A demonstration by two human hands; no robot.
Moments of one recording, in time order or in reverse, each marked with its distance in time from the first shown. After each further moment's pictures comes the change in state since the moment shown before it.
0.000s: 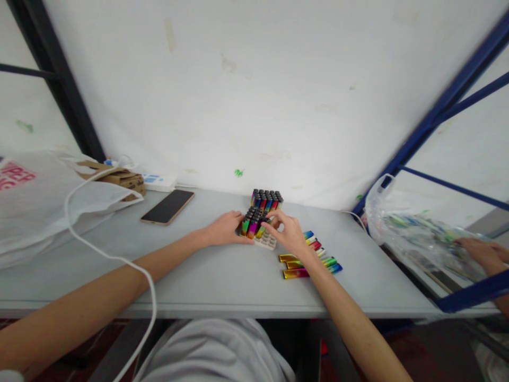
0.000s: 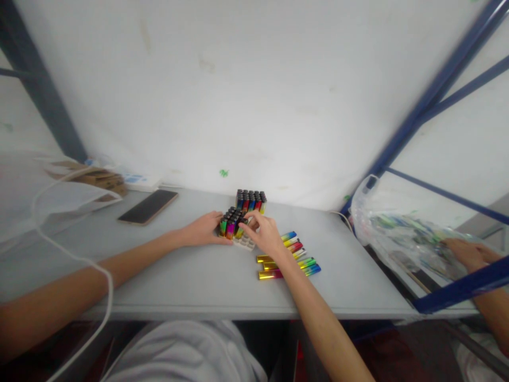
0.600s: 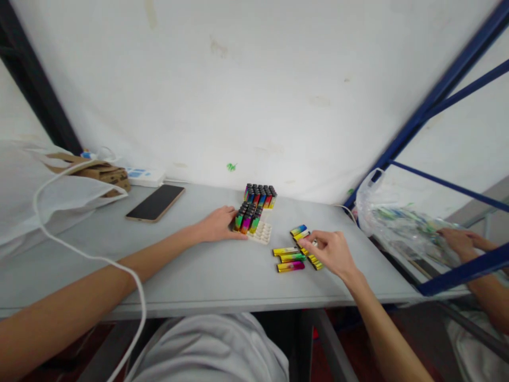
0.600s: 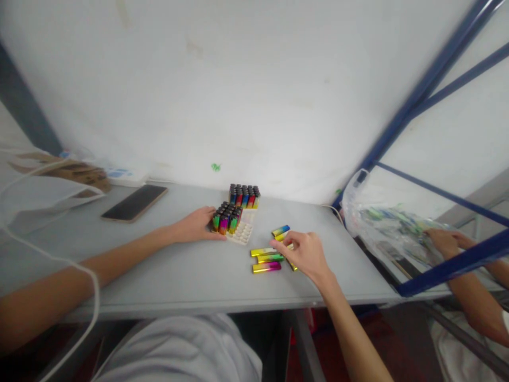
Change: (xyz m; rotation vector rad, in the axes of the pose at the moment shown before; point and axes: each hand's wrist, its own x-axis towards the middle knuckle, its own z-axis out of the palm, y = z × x) left_hand 0.002 0.000 -0.001 0.078 -0.021 0.005; right_hand -0.090 -0.007 -0.099 -0.482 0.014 0.071
